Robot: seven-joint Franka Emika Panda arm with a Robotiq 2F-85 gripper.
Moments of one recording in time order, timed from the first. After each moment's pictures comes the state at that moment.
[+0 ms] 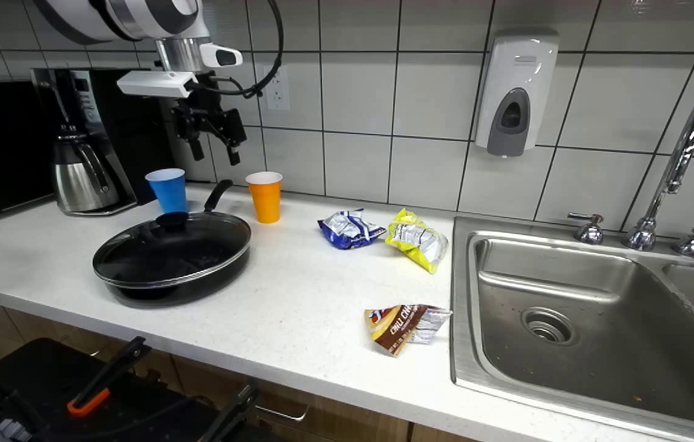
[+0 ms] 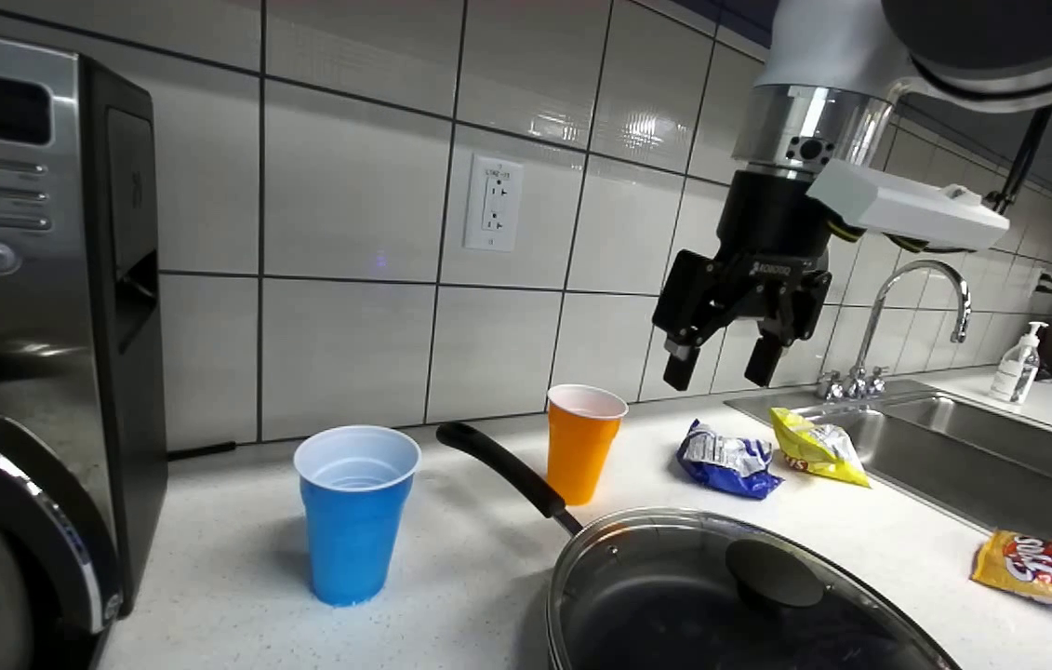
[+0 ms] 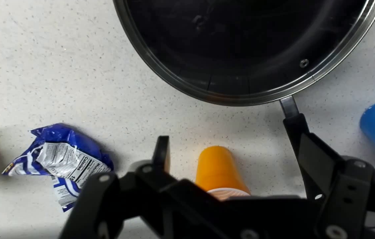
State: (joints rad) arm 0.16 0.02 0.14 -2.32 -0.09 2.46 0.33
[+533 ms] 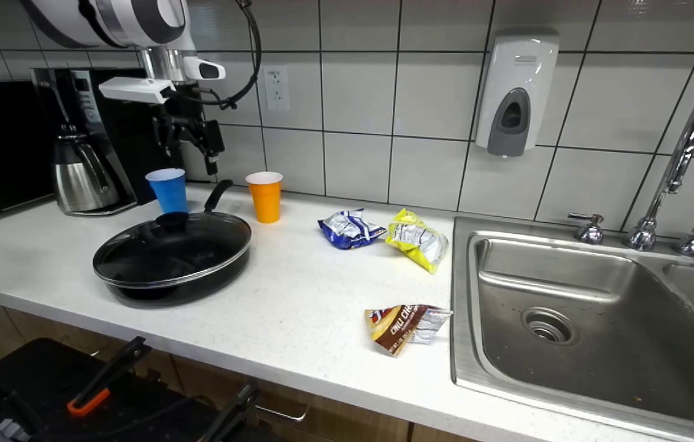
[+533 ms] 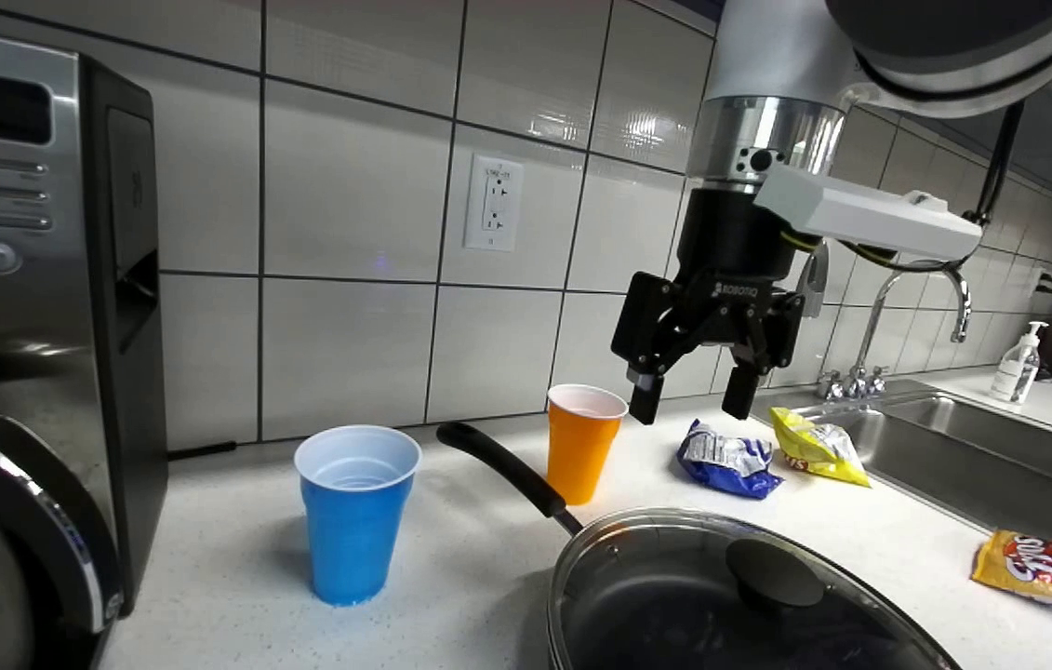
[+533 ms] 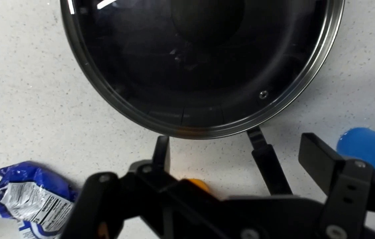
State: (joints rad) arm 0.21 0.09 0.16 -2.26 -0.03 2.38 0.38
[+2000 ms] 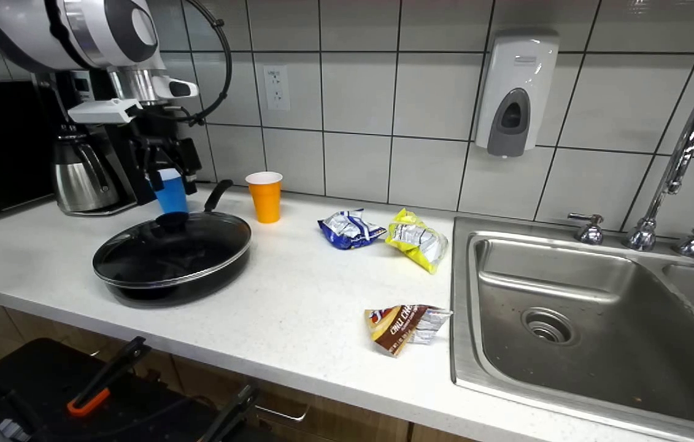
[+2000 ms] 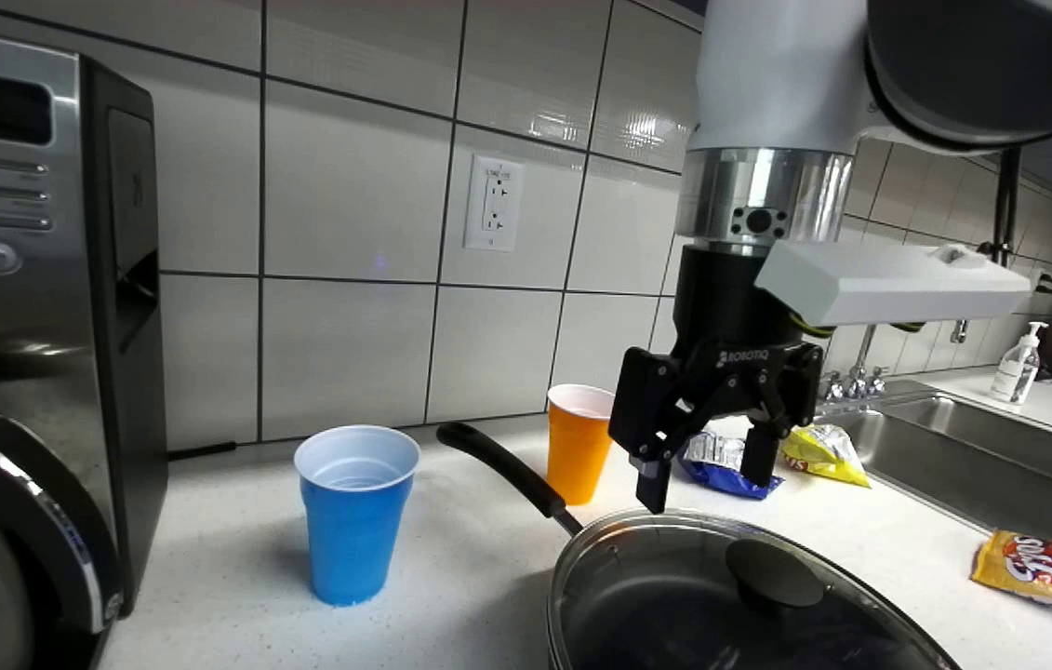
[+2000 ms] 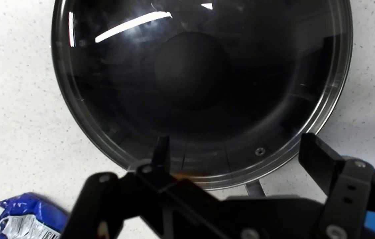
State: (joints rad) arm 0.29 0.10 0.17 -2.33 -0.13 2.38 0.55
